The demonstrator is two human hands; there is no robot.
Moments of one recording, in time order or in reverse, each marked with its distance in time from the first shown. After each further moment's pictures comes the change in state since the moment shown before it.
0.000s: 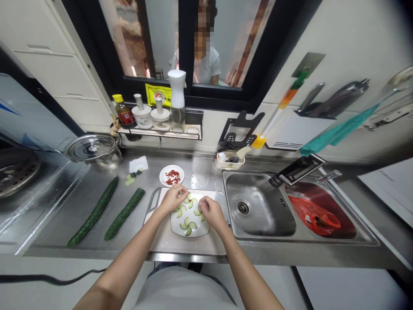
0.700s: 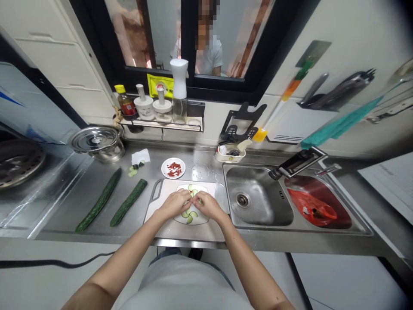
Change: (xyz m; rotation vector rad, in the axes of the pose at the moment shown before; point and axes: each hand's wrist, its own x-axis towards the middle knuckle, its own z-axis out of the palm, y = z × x) left_hand -0.045 0.022 0.005 0.366 -0.258 0.248; right_hand -0.004 -0.013 0.003 -0.030 -0.259 -0.258
